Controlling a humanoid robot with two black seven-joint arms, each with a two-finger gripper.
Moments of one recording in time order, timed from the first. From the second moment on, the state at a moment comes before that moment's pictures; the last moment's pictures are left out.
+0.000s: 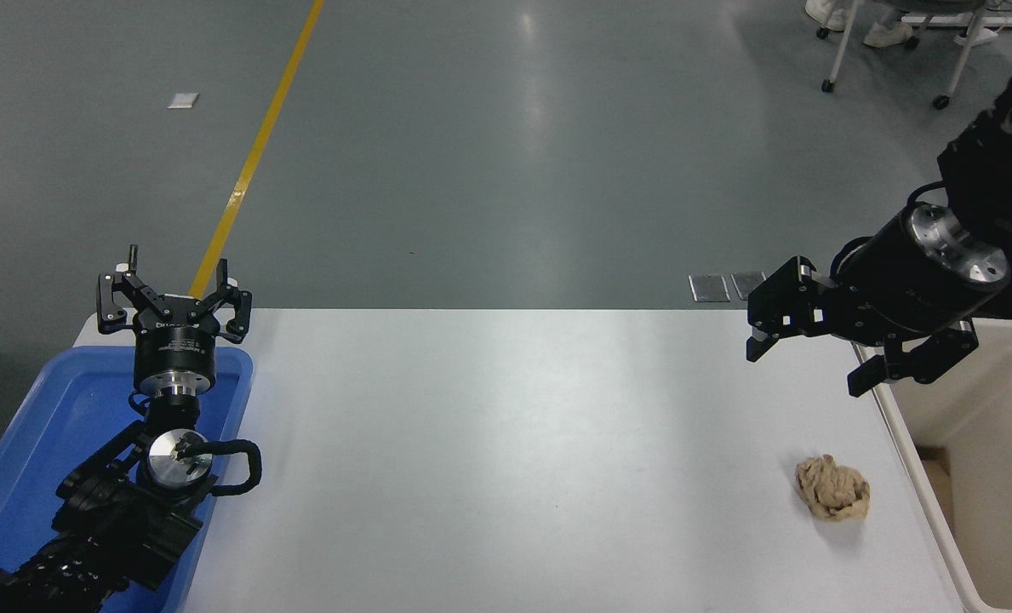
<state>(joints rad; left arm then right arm) -0.59 0.14 -1.05 -0.42 -0.12 -0.58 -0.60 2.24 -0.42 -1.38 1.52 0.16 0.78 -0.10</state>
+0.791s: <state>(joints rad) -0.58 0.14 -1.05 -0.42 -0.12 -0.58 -0.60 1.50 -0.74 -0.95 1.14 0.19 0.56 -0.10</state>
